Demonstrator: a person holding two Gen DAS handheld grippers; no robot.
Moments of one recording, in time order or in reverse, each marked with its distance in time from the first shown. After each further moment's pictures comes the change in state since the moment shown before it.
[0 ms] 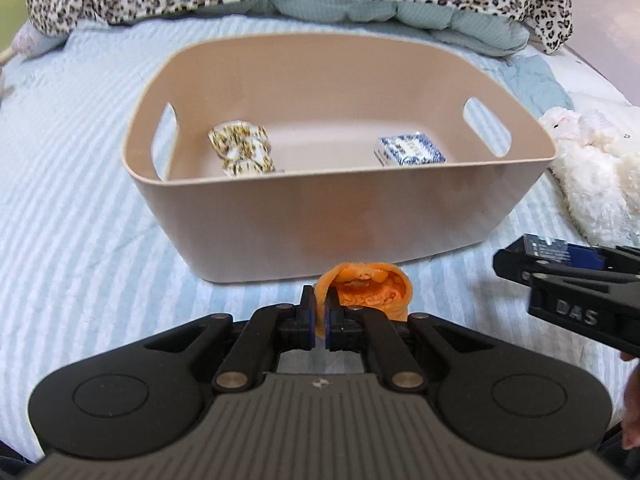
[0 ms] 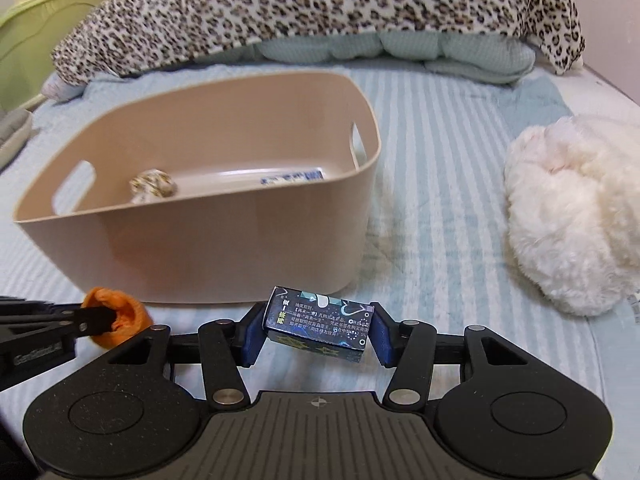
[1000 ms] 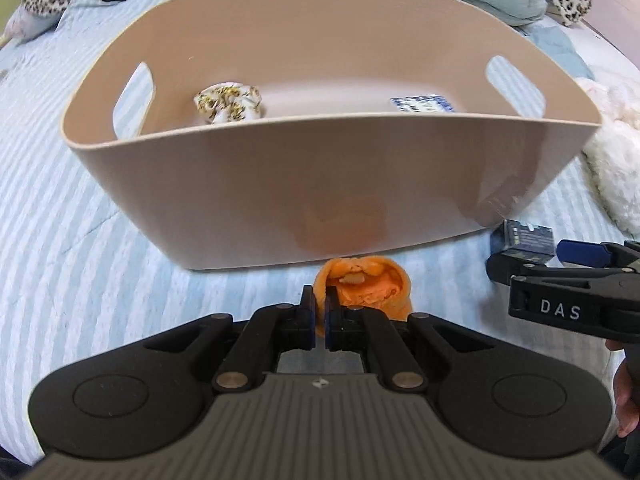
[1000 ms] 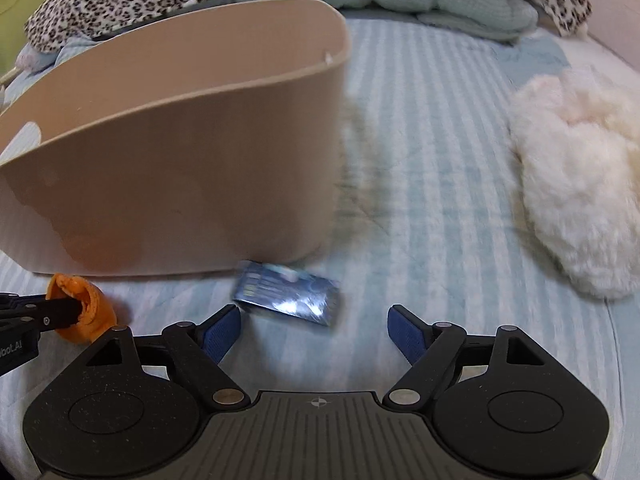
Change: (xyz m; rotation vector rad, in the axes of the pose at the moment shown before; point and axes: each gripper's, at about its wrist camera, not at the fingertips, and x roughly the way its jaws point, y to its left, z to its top) left arm 0.050 -0.003 0.000 -0.006 0.097 0.028; right arm 0.065 -0.015 0.000 -0.007 0.127 -0.050
